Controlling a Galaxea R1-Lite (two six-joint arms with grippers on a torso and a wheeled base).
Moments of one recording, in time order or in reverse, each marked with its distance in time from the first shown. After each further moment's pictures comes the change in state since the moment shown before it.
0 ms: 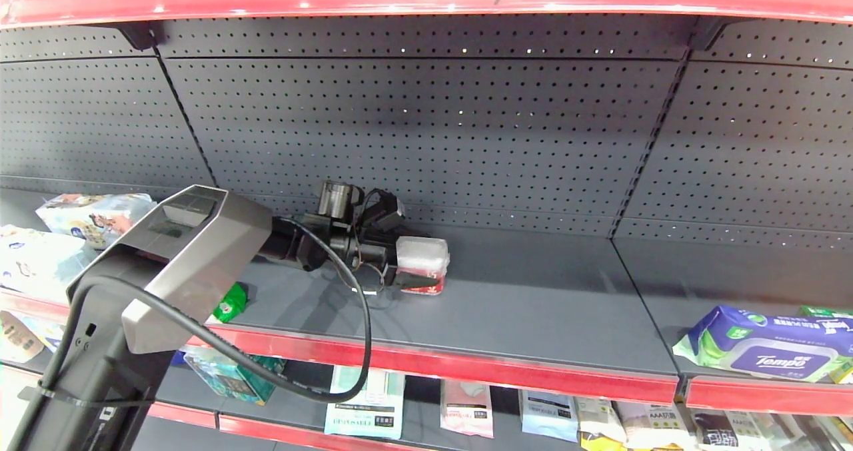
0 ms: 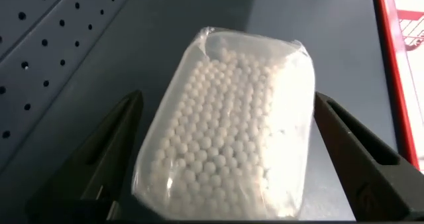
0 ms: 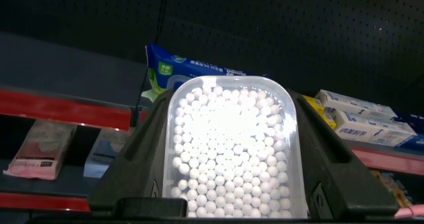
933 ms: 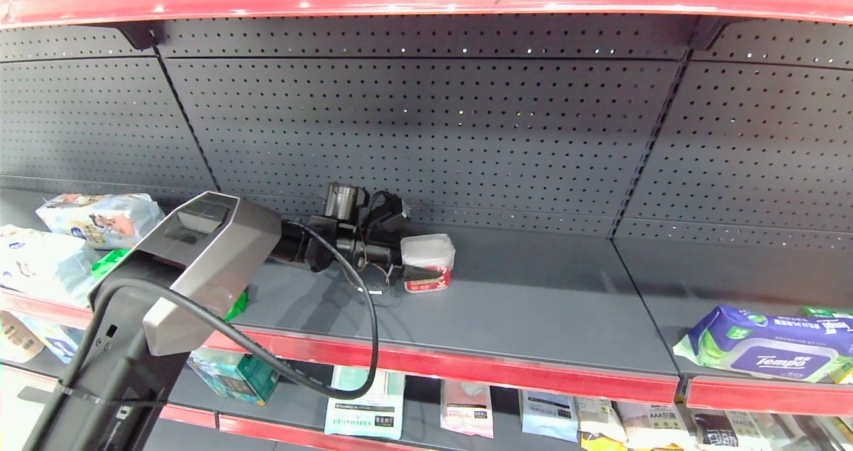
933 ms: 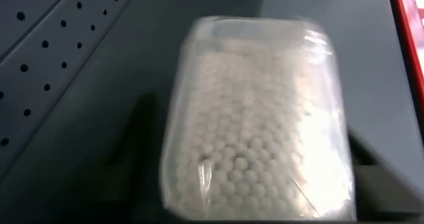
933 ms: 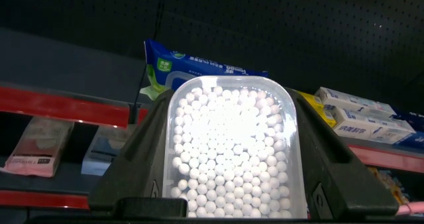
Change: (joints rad) left arm -0.010 0.048 -0.066 0.008 0.004 -0.007; right arm 0.000 0.000 0.011 0.000 -0.010 -0.002
